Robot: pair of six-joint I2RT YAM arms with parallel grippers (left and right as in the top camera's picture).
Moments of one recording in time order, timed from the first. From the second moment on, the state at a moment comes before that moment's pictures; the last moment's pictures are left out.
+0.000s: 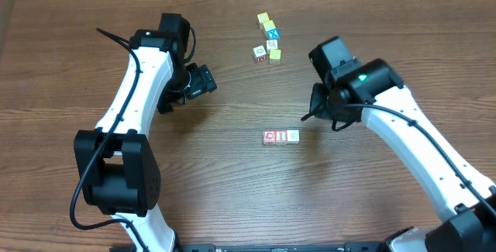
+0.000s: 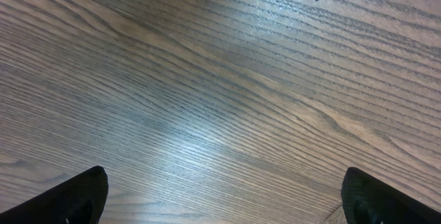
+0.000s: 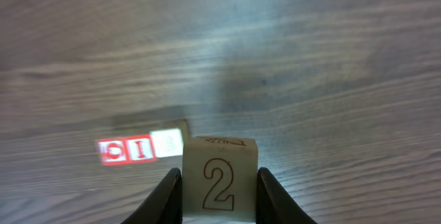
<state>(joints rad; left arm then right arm) -0.10 1.92 1.60 -1.20 0.02 -0.58 0.47 1.61 1.38 -1.12 0.09 0.64</state>
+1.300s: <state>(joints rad) -0.10 1.92 1.60 -1.20 0.02 -0.58 0.47 1.61 0.94 -0.68 -0.13 0.65</state>
